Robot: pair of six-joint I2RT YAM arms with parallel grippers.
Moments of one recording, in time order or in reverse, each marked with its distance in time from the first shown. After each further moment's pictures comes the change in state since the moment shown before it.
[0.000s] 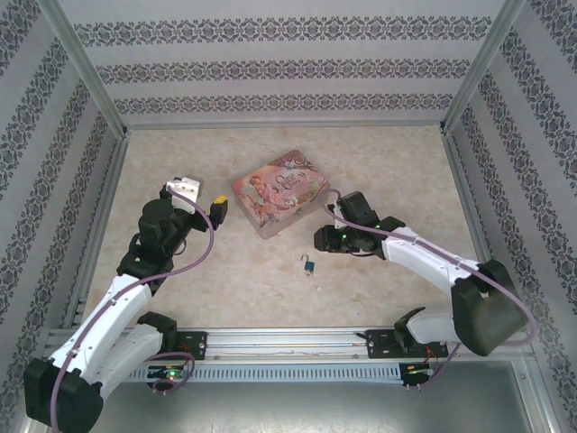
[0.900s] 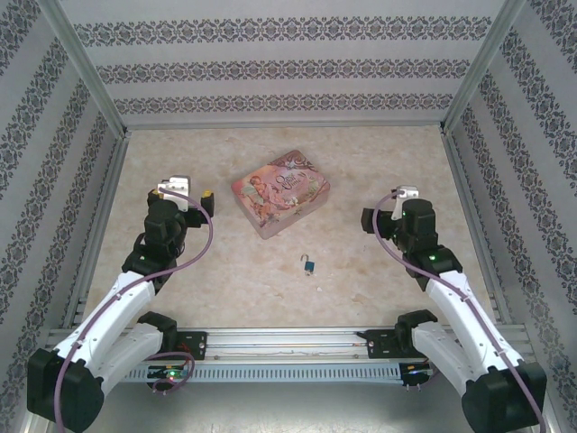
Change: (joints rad) left arm 0.000 0.040 -0.035 0.026 -0.310 -0.082; right arm -0.342 -0.495 -0.195 0.129 0.304 -0.301
